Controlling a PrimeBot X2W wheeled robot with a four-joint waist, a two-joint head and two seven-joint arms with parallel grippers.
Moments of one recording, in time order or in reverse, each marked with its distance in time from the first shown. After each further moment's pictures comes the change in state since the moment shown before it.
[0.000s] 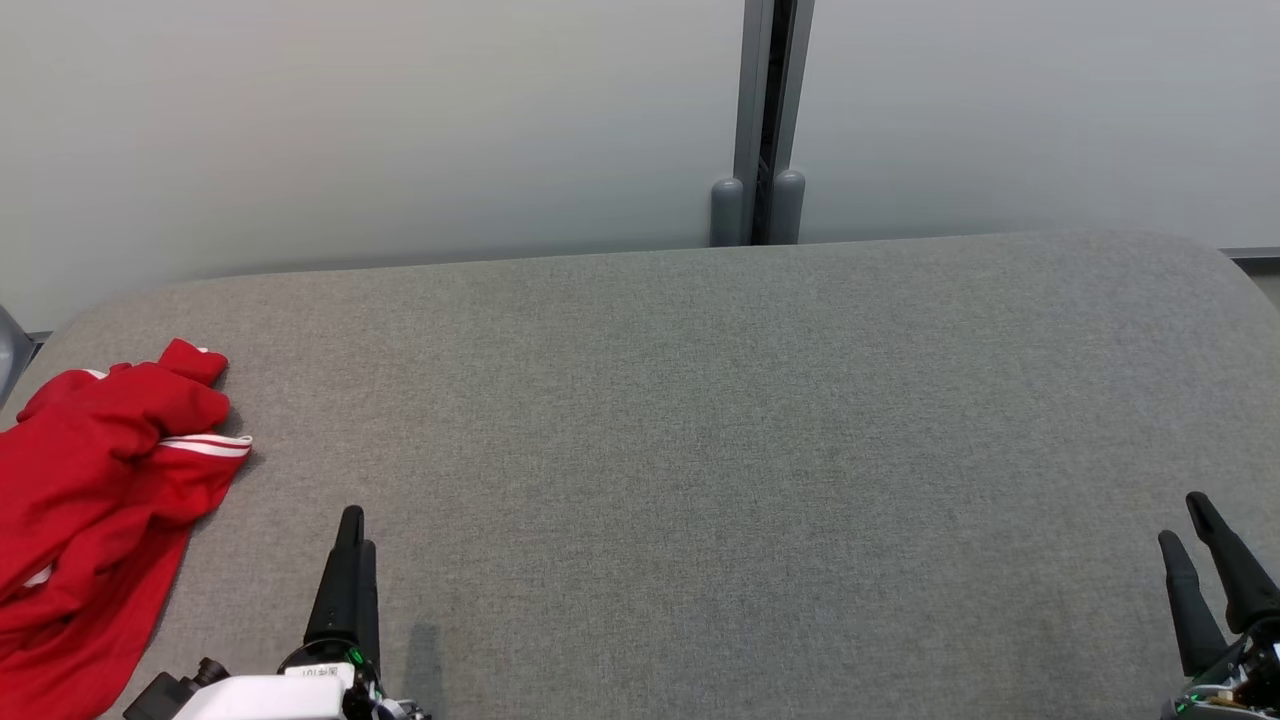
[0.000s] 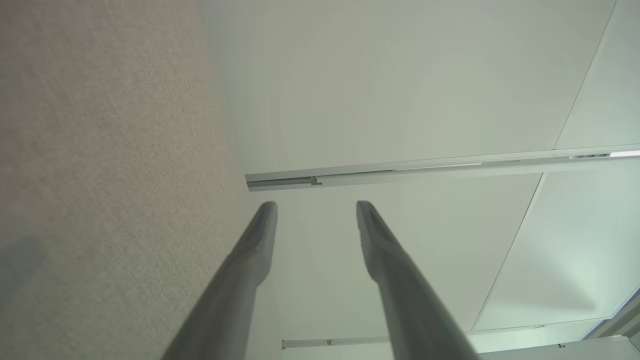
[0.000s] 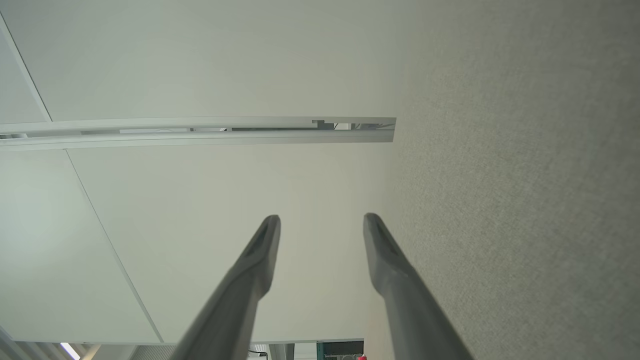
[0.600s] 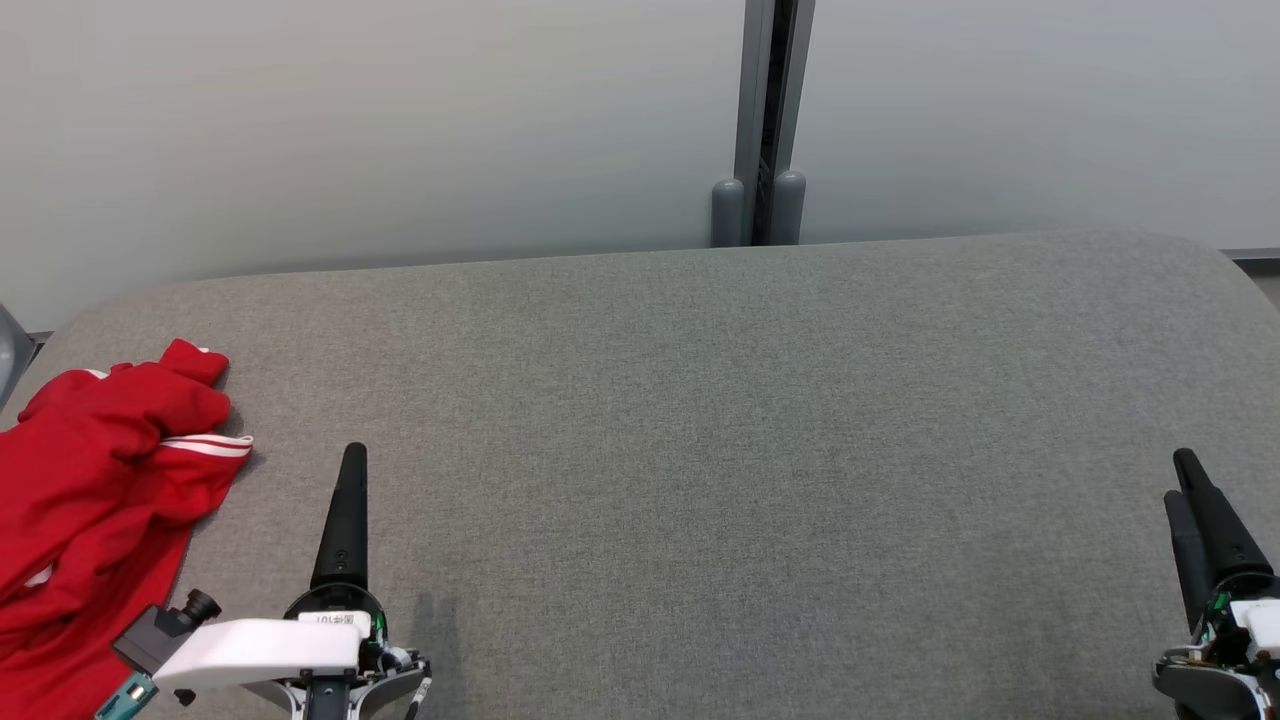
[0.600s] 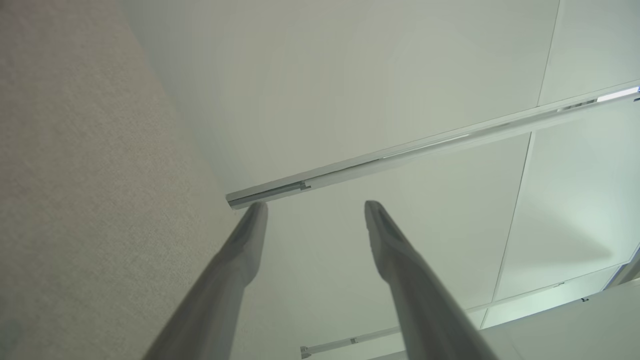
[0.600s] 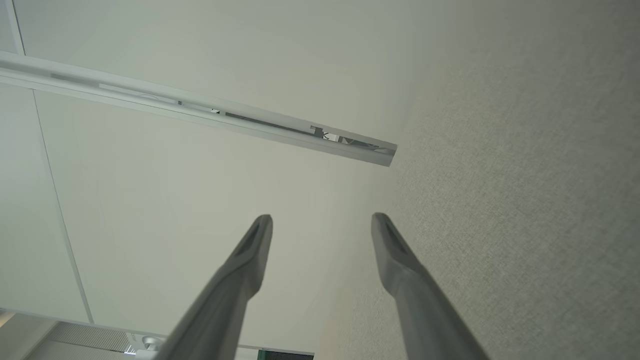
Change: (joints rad) left arm -0.078 0.014 -0.019 0.018 0.130 0.000 -0.031; right arm -0.031 -0.040 0.091 -0.021 -0.174 0.000 -0.139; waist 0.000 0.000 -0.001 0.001
